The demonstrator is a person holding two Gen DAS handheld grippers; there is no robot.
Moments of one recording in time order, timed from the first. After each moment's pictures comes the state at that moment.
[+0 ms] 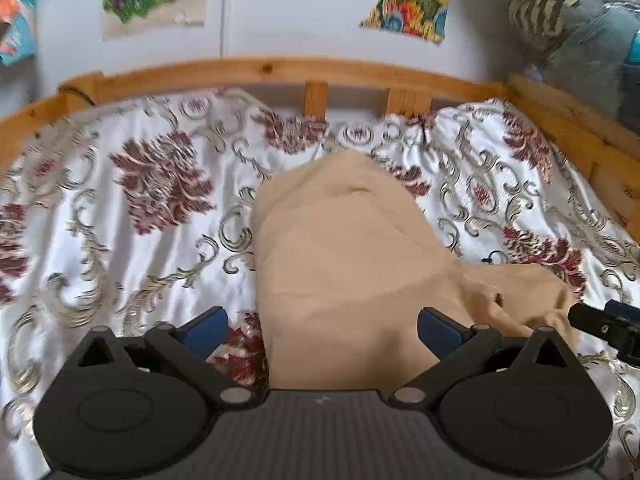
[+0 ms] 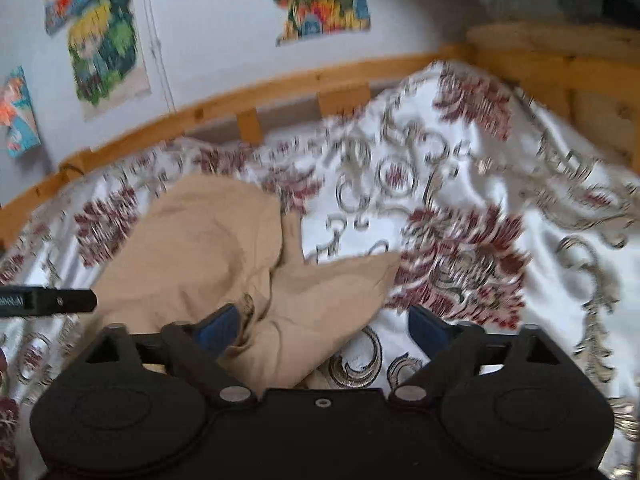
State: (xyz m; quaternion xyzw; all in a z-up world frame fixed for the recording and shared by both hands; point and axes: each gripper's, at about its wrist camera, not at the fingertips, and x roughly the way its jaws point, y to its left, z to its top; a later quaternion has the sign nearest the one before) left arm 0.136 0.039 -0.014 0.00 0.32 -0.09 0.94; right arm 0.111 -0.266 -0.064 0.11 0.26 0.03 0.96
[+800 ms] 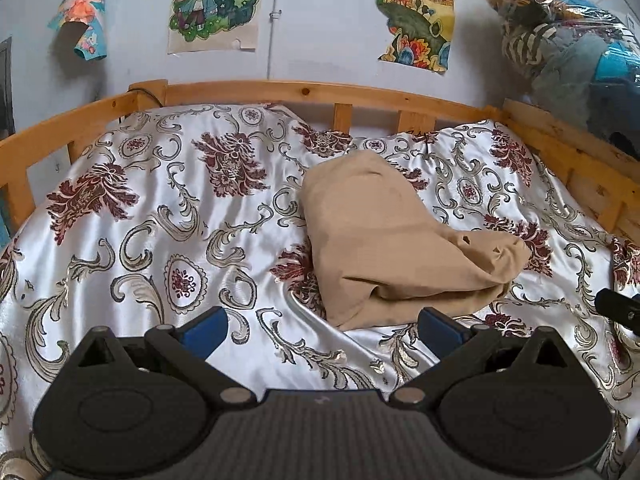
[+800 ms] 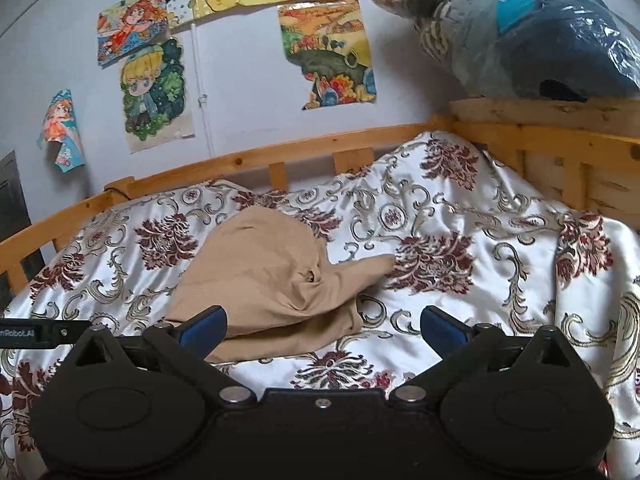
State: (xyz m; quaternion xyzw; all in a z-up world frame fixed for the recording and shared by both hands) left arm -0.016 0.095 0.002 -0.01 0.29 -0.07 0.95; right arm -0.059 -0.231 -0.026 0.09 0.20 0.02 0.97
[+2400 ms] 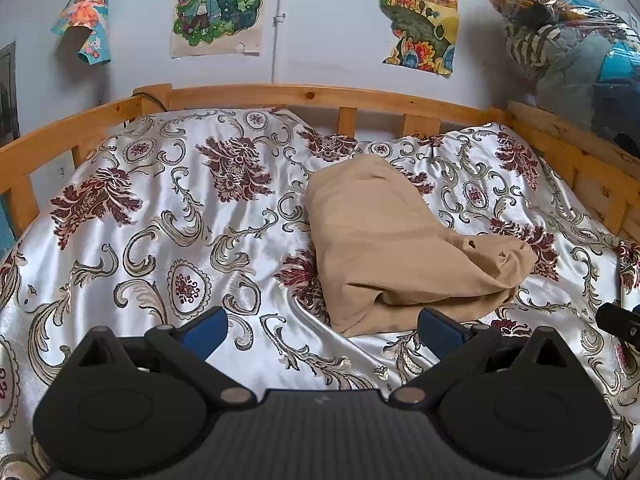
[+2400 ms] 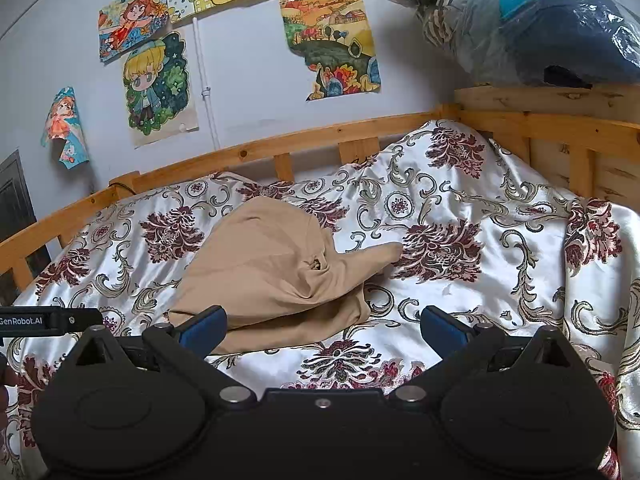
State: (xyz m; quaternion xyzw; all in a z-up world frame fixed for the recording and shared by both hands) left arm -0.012 0.093 0.001 -0.01 0.29 -0.05 0.96; right arm -0.059 -0.231 -0.031 0.10 0.21 0.03 0.97
